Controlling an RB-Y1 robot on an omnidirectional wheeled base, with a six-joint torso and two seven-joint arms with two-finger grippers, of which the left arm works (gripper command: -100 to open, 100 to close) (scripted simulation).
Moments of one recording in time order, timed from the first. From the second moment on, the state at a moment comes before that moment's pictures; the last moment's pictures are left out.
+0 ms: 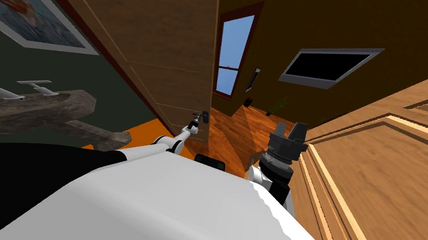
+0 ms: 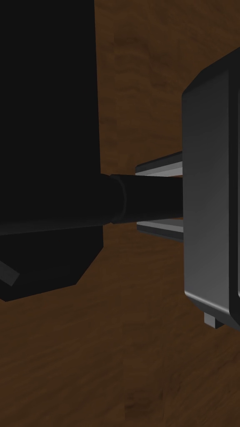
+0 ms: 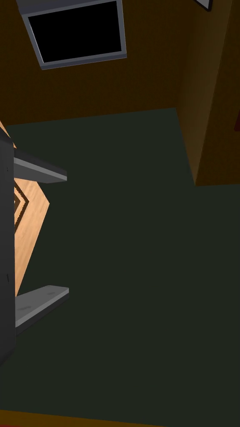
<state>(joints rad) -0.50 0.13 0.18 -0.59 0.11 -0.48 -0.02</state>
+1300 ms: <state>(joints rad) -0.51 0.17 0.26 -0.54 0.14 -0.50 -0.05</state>
